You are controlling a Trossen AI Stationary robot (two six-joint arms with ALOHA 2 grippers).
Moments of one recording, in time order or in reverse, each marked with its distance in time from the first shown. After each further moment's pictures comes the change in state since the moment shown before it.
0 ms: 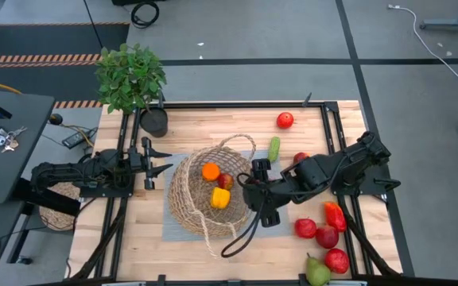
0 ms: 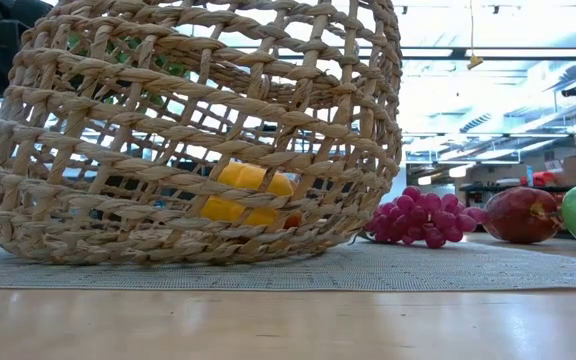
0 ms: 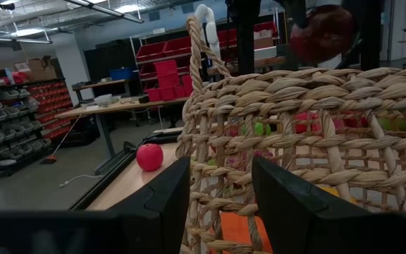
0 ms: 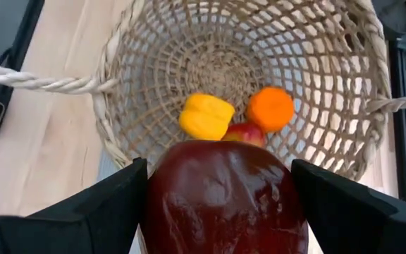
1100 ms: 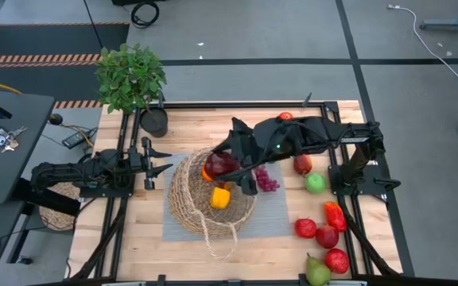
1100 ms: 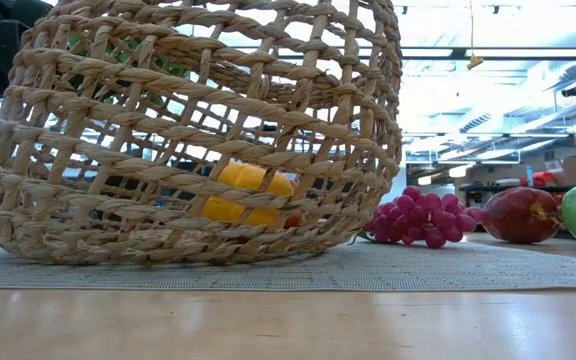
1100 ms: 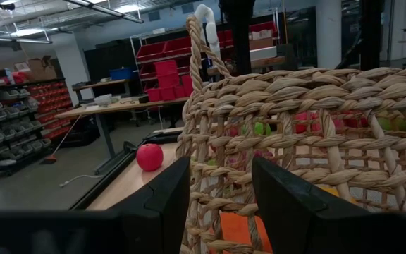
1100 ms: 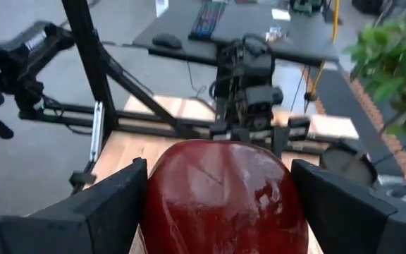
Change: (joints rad) left arm 0.000 0.000 0.000 0.000 0.000 0.000; right arm -0.225 0.002 0.220 0.412 -0.247 -0.168
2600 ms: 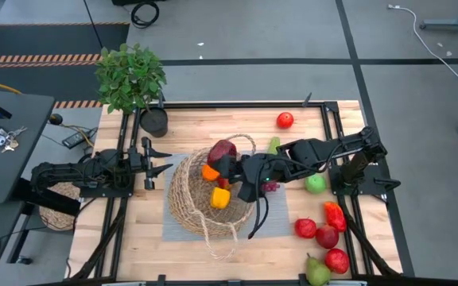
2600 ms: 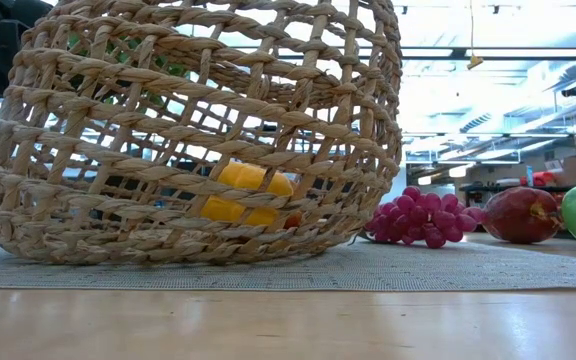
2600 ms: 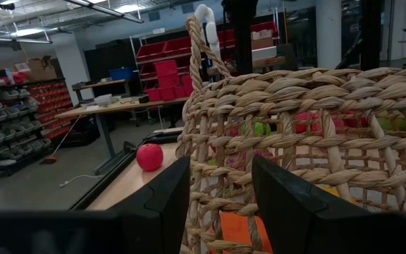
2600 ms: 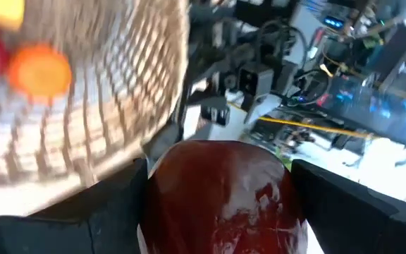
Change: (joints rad) left arm 0.000 0.000 0.000 0.000 0.000 0.000; right arm 0.098 0.001 -0.183 -0.015 0.413 -1.602
